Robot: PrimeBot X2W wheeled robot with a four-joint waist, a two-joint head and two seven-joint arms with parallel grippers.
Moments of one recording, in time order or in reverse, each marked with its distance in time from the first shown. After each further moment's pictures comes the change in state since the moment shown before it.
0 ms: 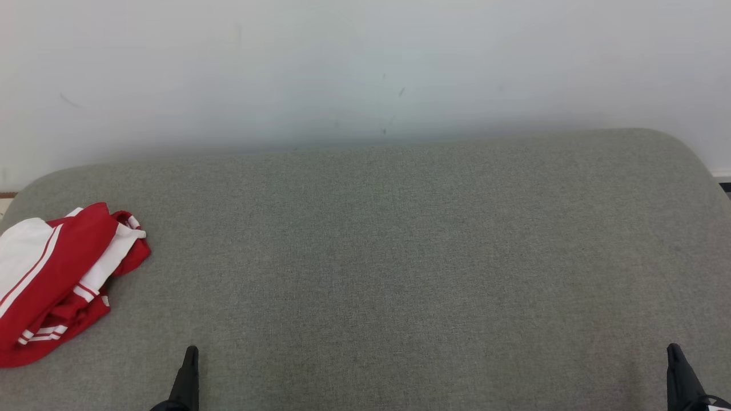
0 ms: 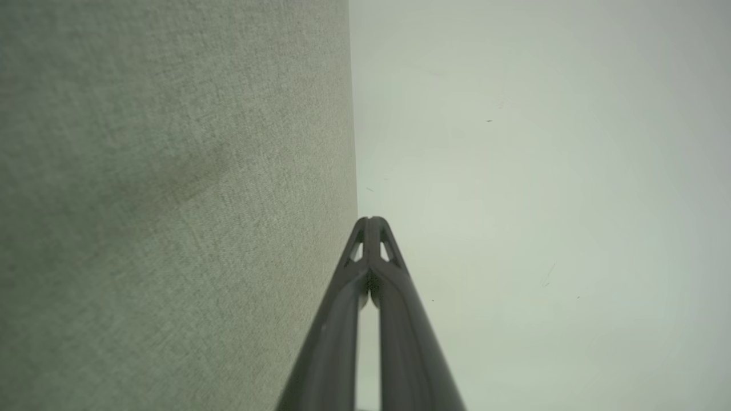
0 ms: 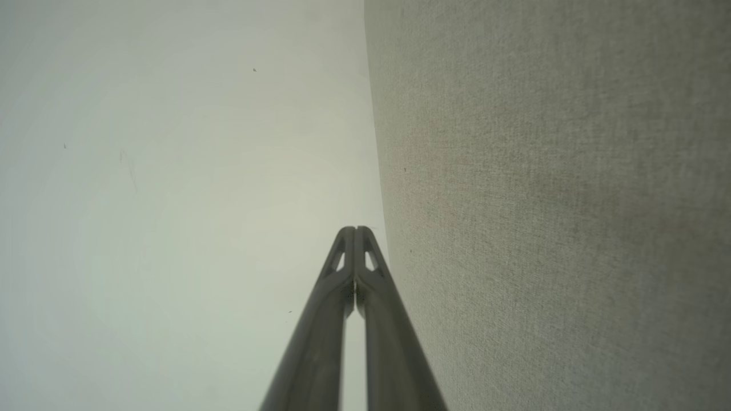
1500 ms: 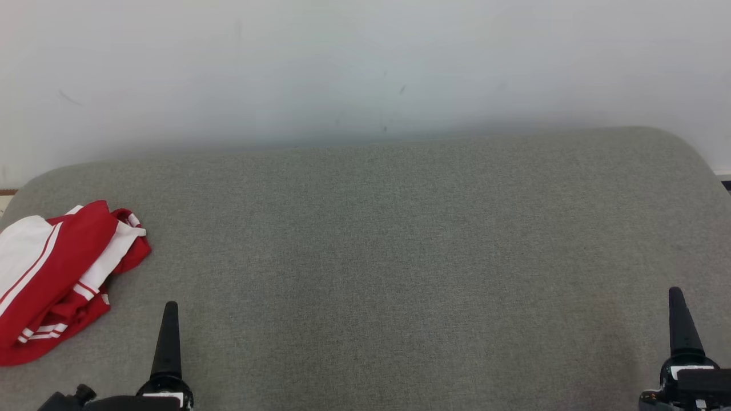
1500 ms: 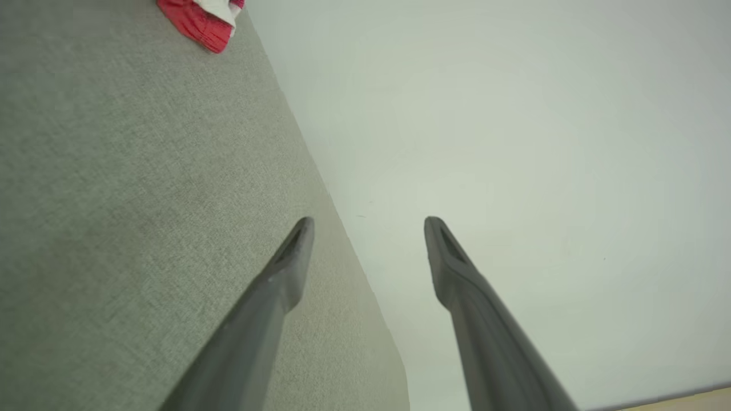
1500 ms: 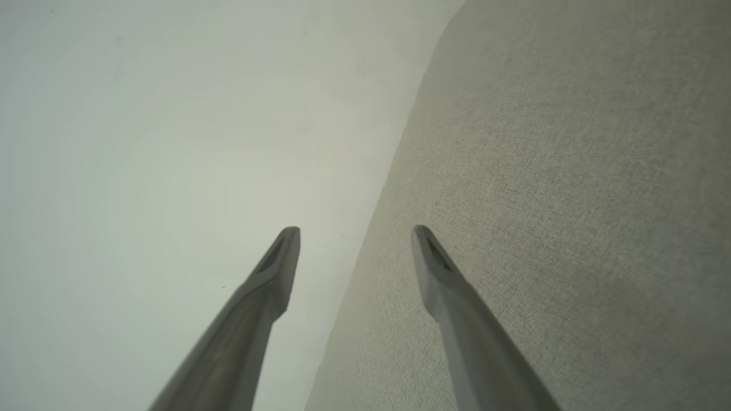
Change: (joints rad) left arm -0.014 -0.002 0.040 -0.106 0.332 0.000 -0.099; right arm -0.050 -0.047 0.109 -0.063 -0.412 0.000 -0.152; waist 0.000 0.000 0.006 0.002
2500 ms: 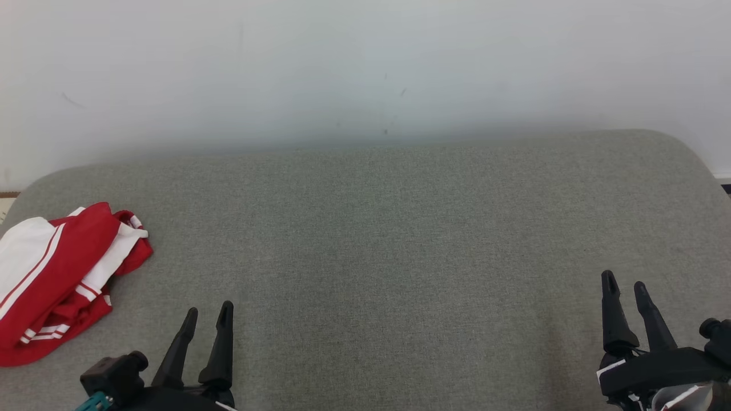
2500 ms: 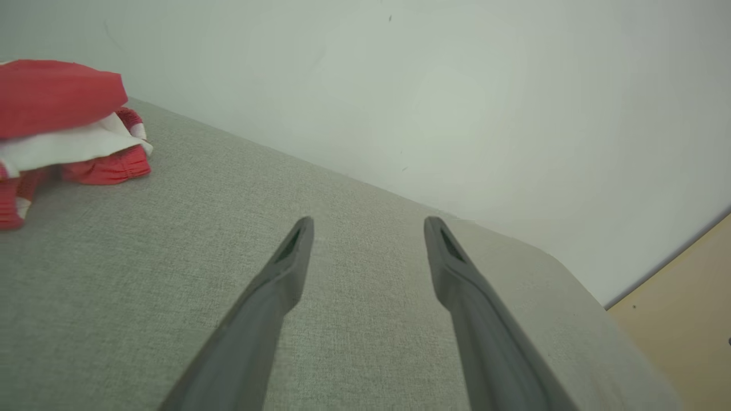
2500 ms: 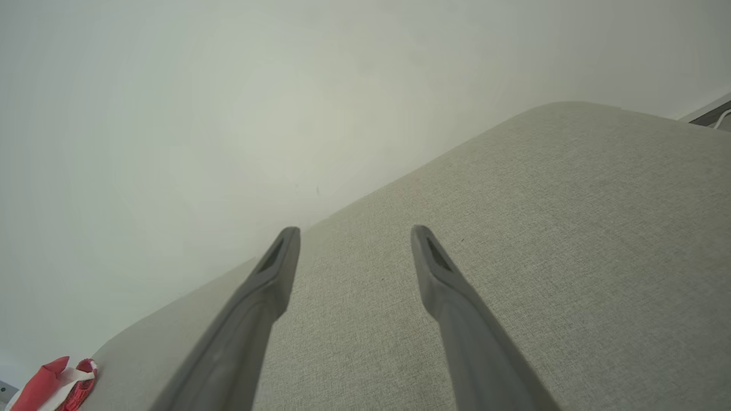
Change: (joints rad) left arm -0.014 0.057 -0.112 -0.017 0.734 0.054 -0.079; right arm -0.020 -0.082 0.216 -0.008 -0.611 0.000 -0.119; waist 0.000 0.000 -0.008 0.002
